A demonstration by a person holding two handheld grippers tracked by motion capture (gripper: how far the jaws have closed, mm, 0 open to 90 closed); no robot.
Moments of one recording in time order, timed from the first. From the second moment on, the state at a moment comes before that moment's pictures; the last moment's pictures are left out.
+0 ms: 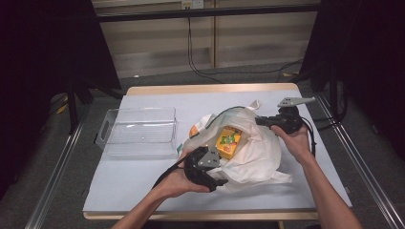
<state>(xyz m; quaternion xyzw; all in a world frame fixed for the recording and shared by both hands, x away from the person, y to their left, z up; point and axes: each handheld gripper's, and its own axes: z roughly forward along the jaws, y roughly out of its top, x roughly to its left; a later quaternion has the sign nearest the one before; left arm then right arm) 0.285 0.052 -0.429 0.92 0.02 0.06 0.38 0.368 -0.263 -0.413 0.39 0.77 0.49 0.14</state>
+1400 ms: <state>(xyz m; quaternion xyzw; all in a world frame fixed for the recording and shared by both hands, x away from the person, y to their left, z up) 0.258 0.109 -0.453 0.94 0.02 -0.03 0.33 0.448 -0.242 -0.455 0.44 0.81 0.37 0.12</state>
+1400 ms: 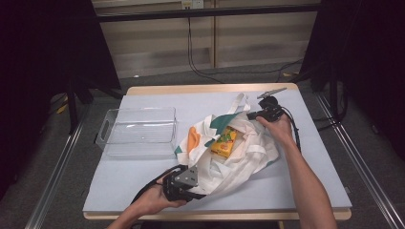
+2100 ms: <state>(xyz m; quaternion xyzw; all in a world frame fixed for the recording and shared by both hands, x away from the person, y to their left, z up) 0.256 0.108 -0.452 0.93 0.05 -0.04 0.35 0.444 -0.233 -0.473 0.45 0.81 0.35 0.13</state>
